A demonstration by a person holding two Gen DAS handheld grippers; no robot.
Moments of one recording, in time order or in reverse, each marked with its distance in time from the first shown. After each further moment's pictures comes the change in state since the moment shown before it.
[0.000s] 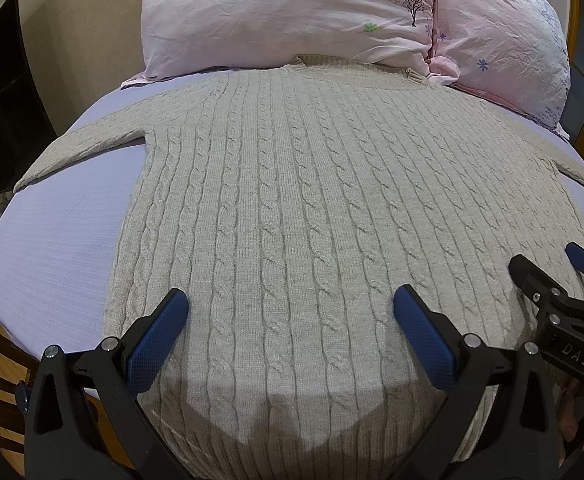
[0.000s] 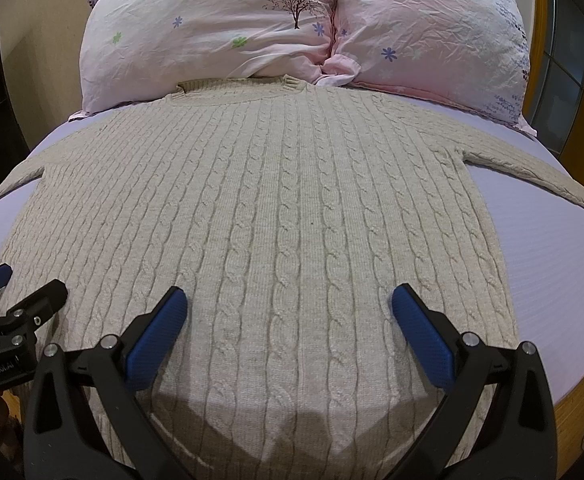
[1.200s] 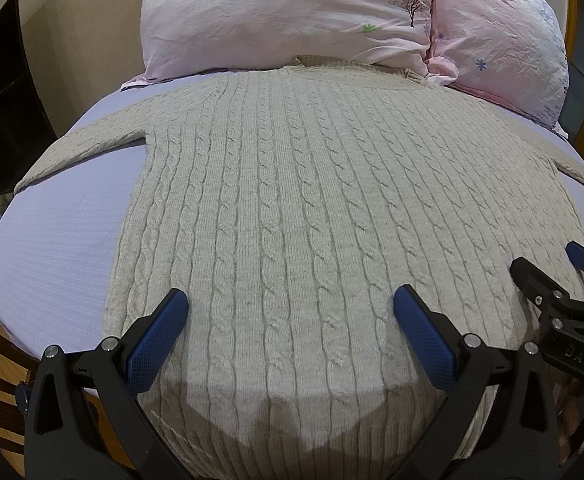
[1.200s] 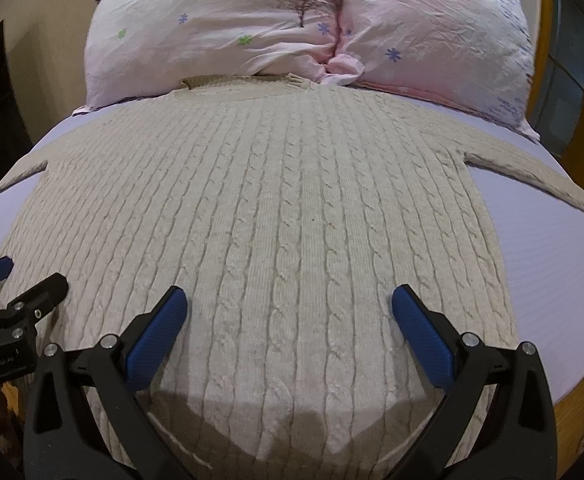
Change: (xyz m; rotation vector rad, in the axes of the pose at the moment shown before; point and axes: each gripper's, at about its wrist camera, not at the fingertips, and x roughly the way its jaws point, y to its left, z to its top) left arm 0.000 0.000 -0.001 0.002 -0.012 0.002; right arm -0.015 0.008 0.012 -0.036 0.003 0.025
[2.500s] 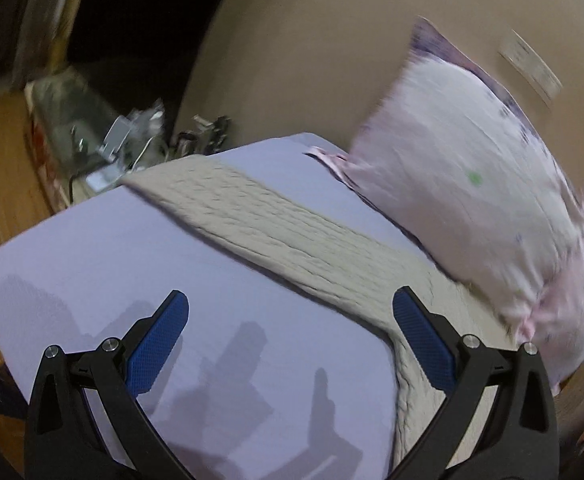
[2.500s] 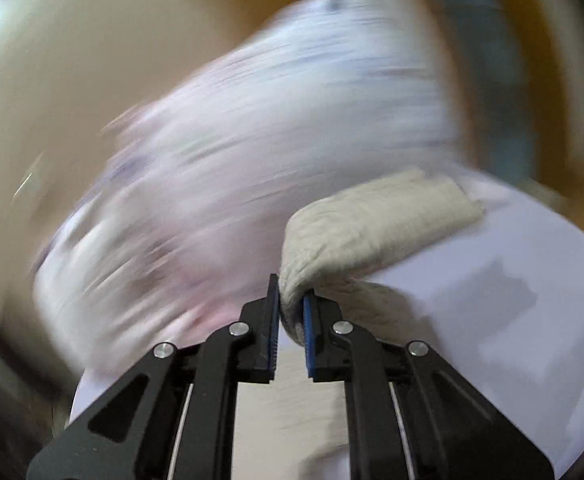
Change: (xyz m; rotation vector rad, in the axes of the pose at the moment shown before) left arm 0.007 0.278 0.053 -0.694 -0.281 -0.007; right arm -0.022 -0.227 0.197 0.433 -0.334 0.202
